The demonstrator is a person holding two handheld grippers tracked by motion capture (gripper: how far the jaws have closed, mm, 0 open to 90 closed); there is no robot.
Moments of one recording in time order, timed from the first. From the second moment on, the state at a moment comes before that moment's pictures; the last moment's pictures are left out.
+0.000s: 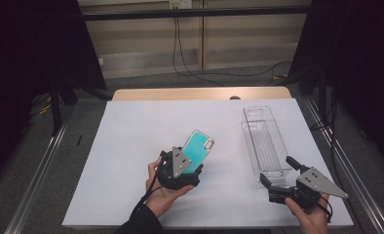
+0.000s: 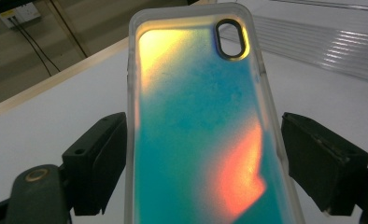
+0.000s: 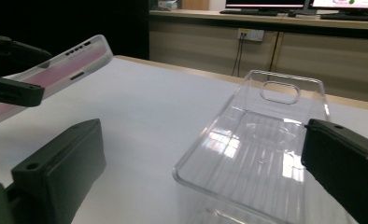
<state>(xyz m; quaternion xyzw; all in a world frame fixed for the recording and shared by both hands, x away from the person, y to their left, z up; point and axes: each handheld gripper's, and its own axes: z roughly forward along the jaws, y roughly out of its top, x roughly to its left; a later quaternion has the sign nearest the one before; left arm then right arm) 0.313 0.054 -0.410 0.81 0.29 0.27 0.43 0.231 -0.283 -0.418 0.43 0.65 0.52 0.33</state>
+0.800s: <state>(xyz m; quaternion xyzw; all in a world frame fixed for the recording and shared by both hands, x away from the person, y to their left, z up) 0.302 0.039 -0.410 0.80 0.27 0.30 0.44 0.274 -0.223 -0.396 0.44 0.67 0.54 0.27</state>
